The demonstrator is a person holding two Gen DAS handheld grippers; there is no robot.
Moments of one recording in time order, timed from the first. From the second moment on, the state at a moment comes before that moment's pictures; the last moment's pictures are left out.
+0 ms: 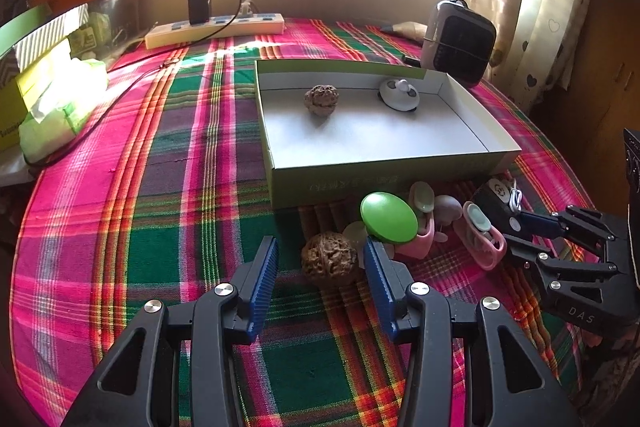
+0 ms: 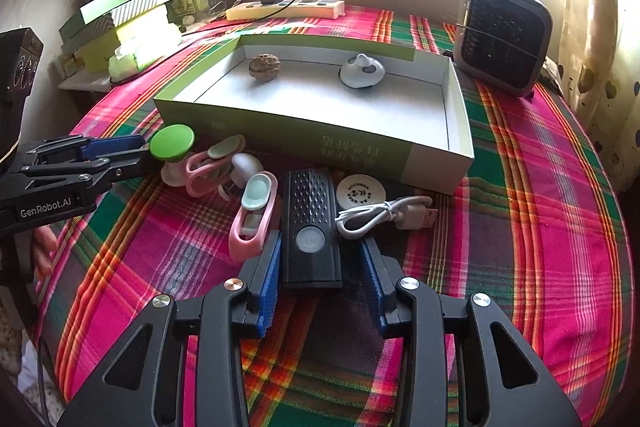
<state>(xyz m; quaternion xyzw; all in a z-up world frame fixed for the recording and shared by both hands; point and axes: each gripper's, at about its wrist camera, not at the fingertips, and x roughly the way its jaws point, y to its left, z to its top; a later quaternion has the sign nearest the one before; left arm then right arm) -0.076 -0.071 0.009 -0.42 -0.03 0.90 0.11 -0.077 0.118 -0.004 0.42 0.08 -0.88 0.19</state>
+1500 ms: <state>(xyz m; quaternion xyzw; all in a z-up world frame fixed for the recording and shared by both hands) -0.074 -0.069 0.007 -0.42 -0.03 0.90 0.09 -0.077 0.116 -0.003 0.42 0.07 -0.88 0.19</state>
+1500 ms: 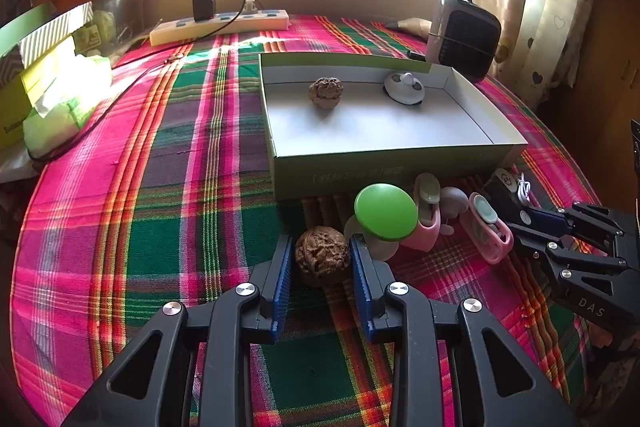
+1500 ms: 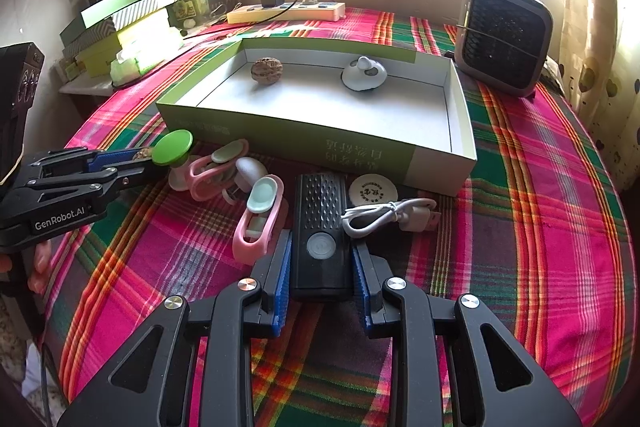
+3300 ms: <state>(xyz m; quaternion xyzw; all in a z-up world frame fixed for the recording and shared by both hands) -0.138 -0.057 0.045 -0.40 -0.01 0.91 0.10 -0.149 0.087 0.043 0.41 0.07 -0.88 0.23</state>
